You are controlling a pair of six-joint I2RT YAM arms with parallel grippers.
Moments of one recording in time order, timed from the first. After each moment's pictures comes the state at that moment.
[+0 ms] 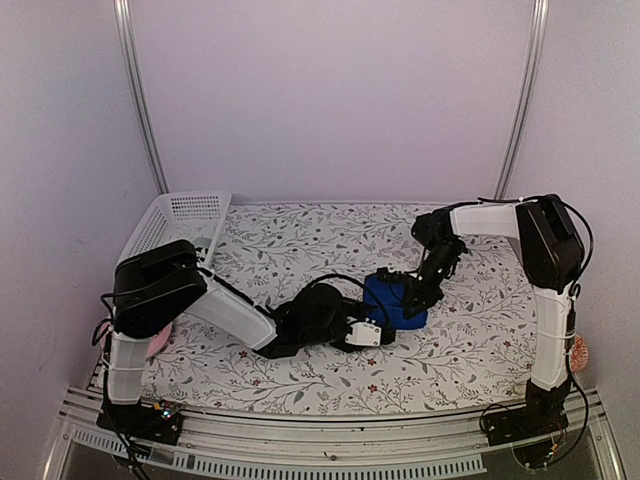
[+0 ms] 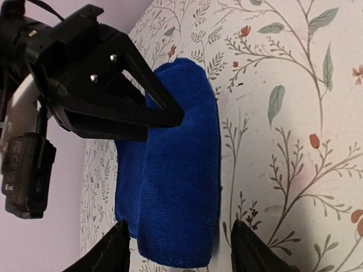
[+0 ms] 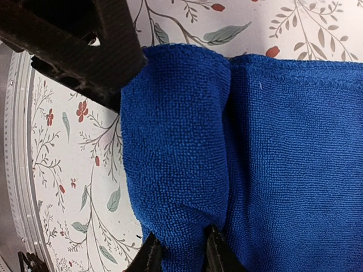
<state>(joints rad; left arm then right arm) -1.10 2.14 1.06 0.64 -0.08 0.99 0.42 2.11 1.50 -1.08 -0.55 -1.06</state>
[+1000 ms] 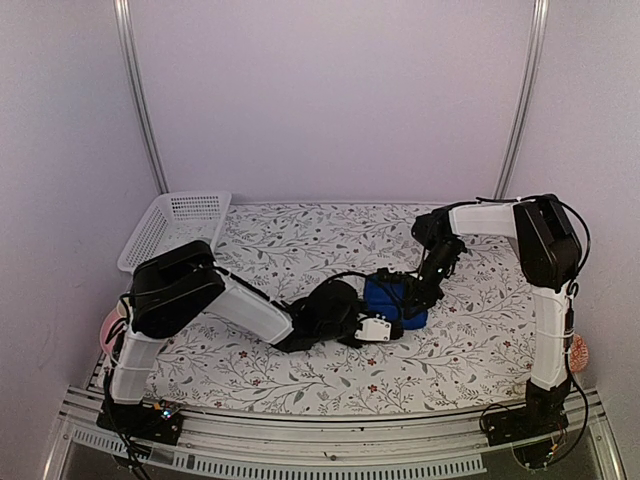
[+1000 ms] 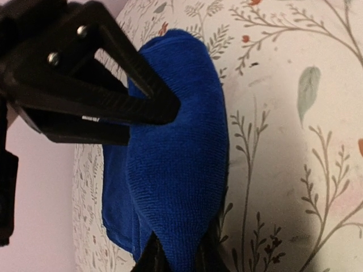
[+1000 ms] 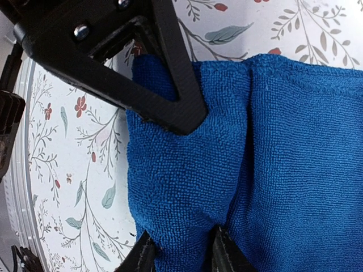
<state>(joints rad) -1.08 2.24 1.22 0.54 -0.12 1.01 0.42 2.13 1.53 -1.10 -0.56 -1.12</state>
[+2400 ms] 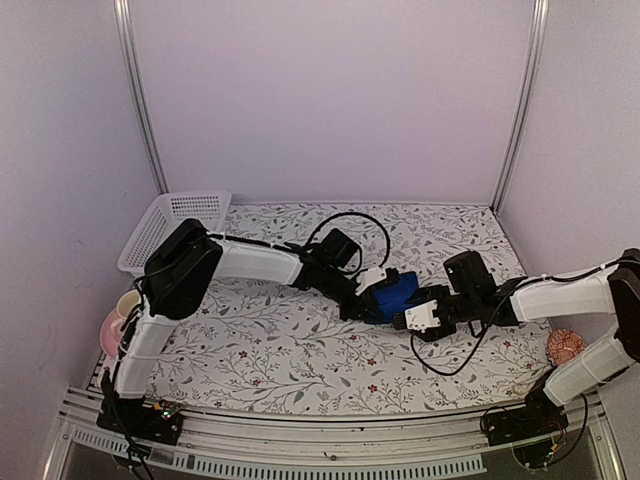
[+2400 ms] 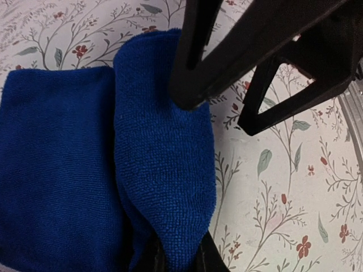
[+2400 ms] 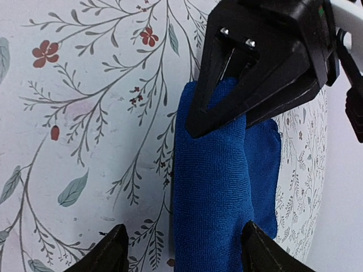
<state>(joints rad) -0.89 2.37 1.70 -0.21 0.58 0.38 0.61 1.41 0.58 0.01 -0.20 -1.22</state>
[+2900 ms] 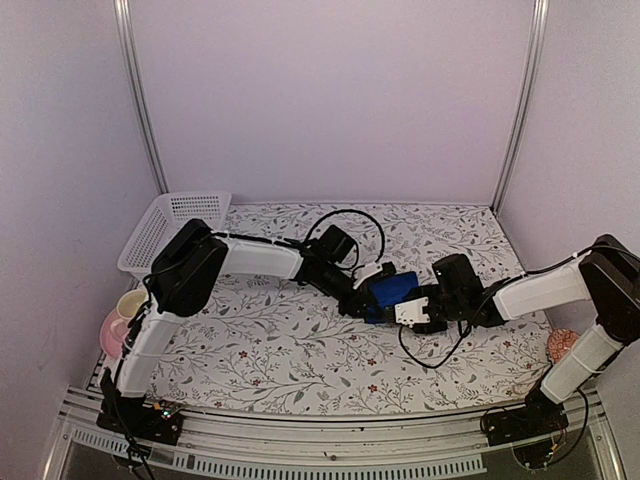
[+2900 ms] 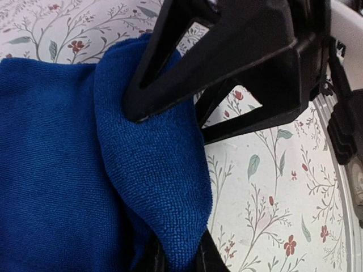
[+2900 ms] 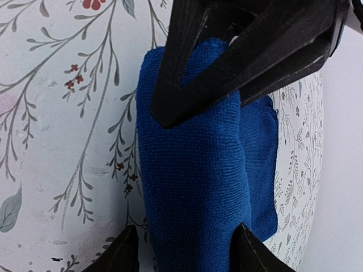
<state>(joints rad) -0.85 2.44 1.79 -0.27 0.74 0.32 0.63 1.56 0.60 0.17 -0.04 -1.16</state>
